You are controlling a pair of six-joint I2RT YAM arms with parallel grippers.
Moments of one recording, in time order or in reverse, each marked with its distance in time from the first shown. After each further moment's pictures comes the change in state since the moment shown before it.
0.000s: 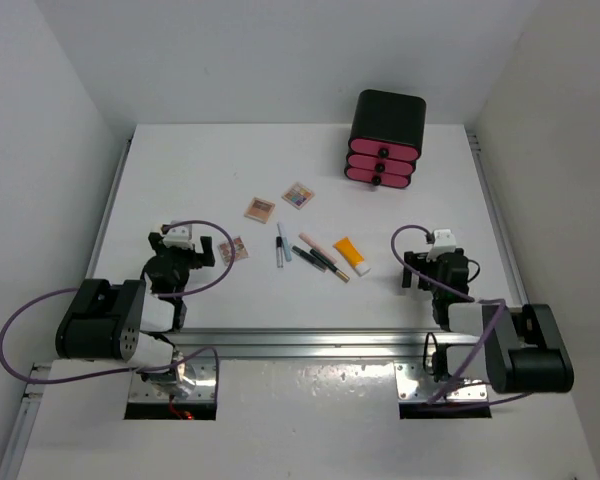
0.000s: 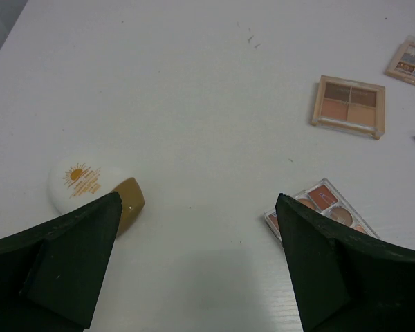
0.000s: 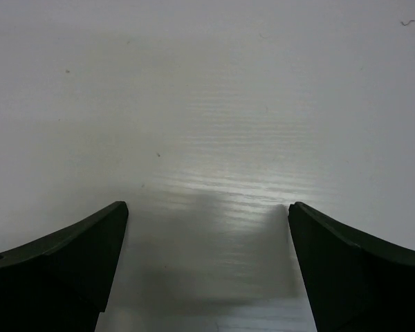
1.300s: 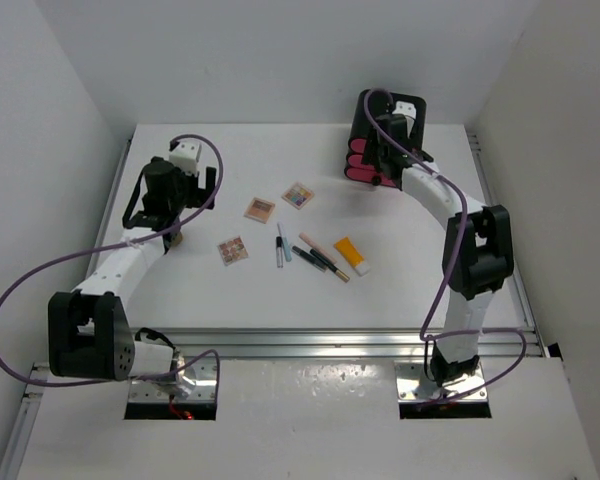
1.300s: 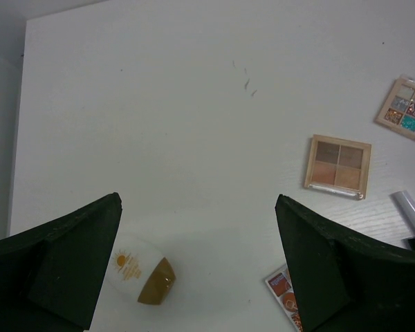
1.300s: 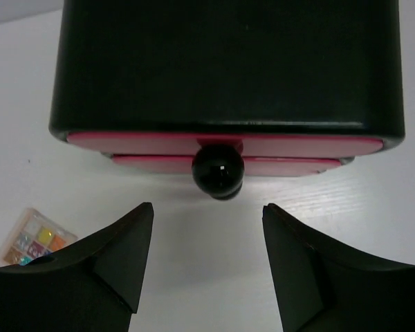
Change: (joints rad) left arm -0.053 -0.100 0.814 -1.178 -0.032 0.095; right arm 0.291 0.584 1.471 -0.987 0.399 0.393
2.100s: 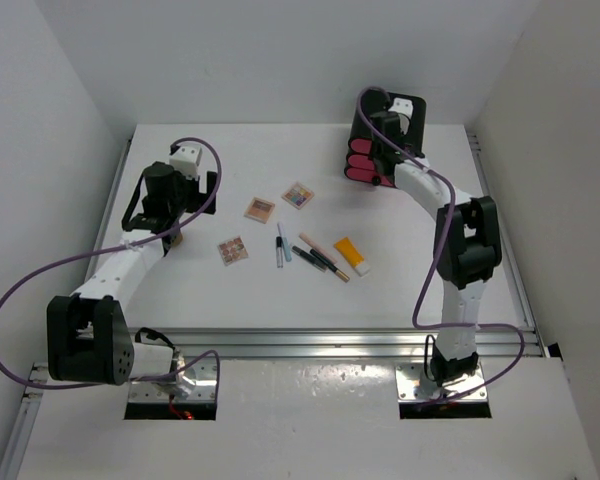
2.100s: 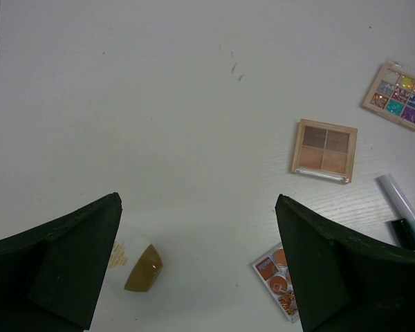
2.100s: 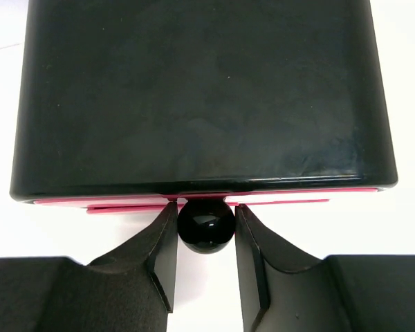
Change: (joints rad) left arm 0.000 -0.022 -0.014 -0.055 0.030 -0.027; right arm 0.002 0.120 0.103 0.052 0.120 -0.029
